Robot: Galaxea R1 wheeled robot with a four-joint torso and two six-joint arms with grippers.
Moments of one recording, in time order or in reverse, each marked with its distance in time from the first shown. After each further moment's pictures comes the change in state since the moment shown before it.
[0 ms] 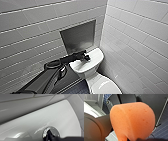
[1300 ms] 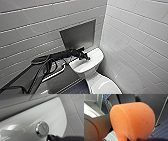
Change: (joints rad) left arm -0.074 -0.214 0.348 -0.126 0.137 -0.015; right arm 0.000 0.019 -0.031 0.000 0.000 0.000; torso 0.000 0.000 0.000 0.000
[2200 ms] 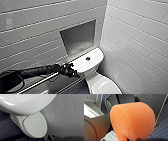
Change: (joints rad) left arm 0.203 -0.534 0.792 0.005 0.003 0.005; right arm -0.001 0.000 -0.010 0.000 0.000 -0.001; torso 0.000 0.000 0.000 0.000
